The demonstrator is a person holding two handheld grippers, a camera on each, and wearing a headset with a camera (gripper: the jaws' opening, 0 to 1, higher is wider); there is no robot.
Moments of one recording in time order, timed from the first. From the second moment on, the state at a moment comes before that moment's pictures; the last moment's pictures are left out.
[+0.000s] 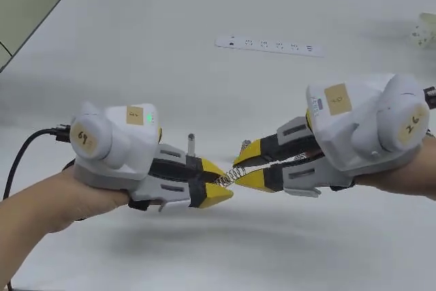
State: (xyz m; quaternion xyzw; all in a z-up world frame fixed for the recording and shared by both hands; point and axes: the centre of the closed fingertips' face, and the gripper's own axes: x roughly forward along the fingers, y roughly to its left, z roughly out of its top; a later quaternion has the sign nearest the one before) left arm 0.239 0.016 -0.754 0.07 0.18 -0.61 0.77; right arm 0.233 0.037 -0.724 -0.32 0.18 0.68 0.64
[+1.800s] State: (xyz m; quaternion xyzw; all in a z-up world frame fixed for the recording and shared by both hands) left arm 0.240 0.013 -0.747 0.06 0.18 -0.59 0.78; right arm 0.228 0.054 -0.710 -0.29 0.12 0.67 0.67
